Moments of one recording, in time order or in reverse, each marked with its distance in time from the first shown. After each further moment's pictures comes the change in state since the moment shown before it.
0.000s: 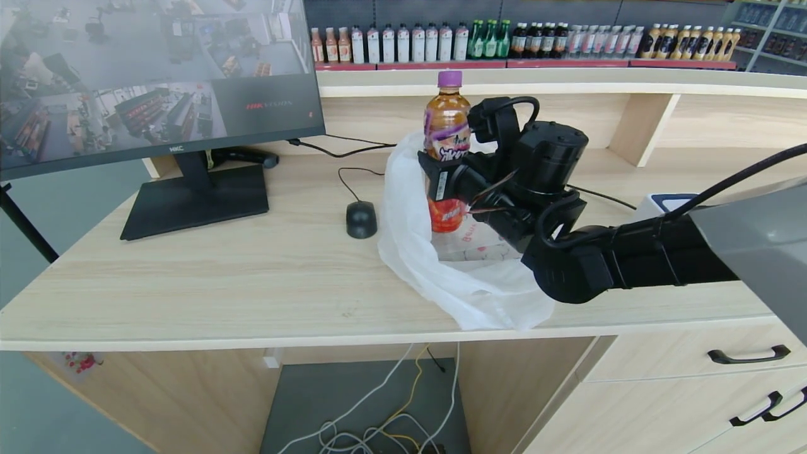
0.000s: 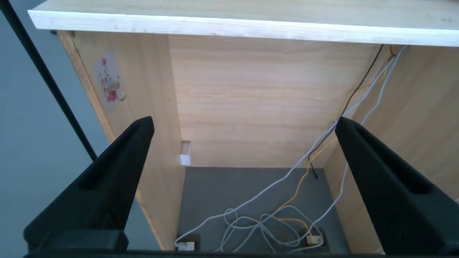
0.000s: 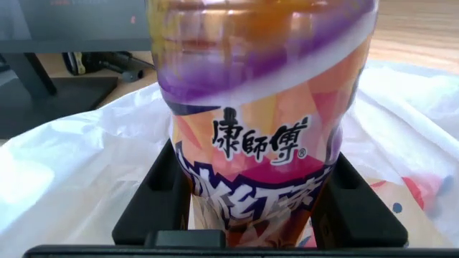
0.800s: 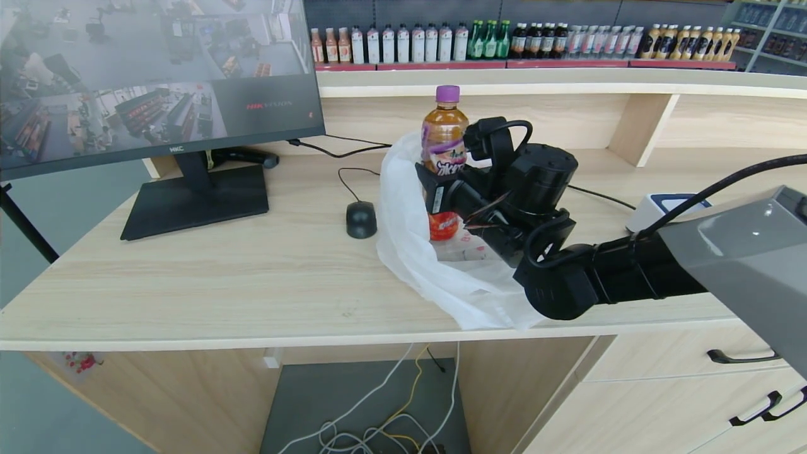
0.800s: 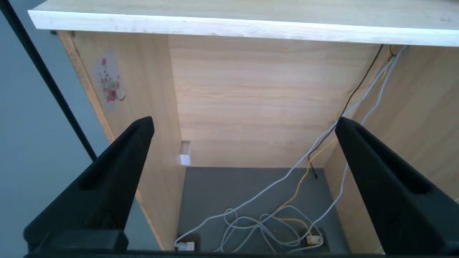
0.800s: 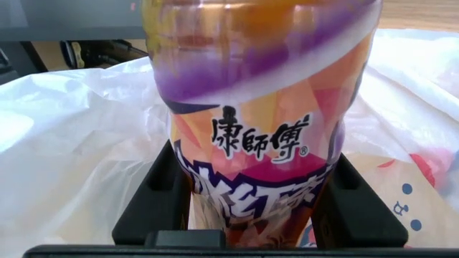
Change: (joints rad) left arm 0.000 0.000 0.000 0.000 0.000 0.000; right arm 0.003 0.040 0.053 -0.098 0.001 0.000
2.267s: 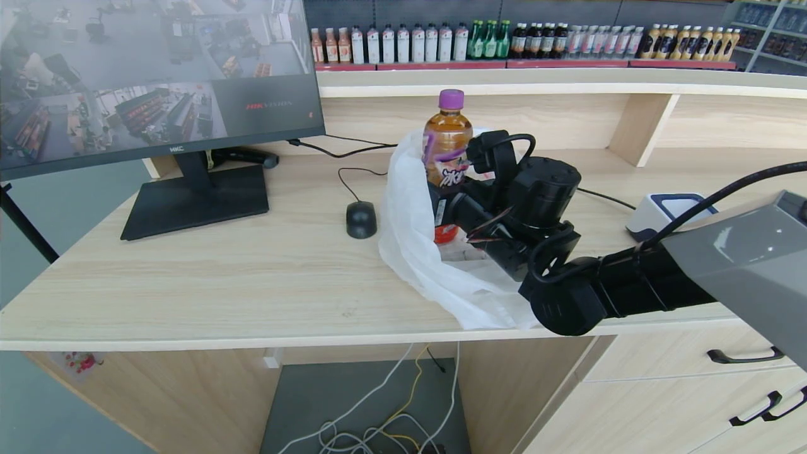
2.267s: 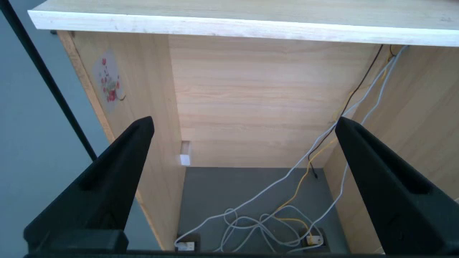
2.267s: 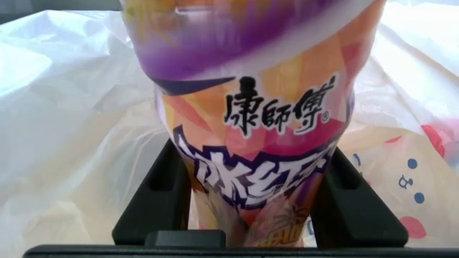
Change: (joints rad) left arm 0.000 0.000 0.000 0.000 0.000 0.000; right arm 0.009 -0.024 0.098 -0.043 -0.003 0.024
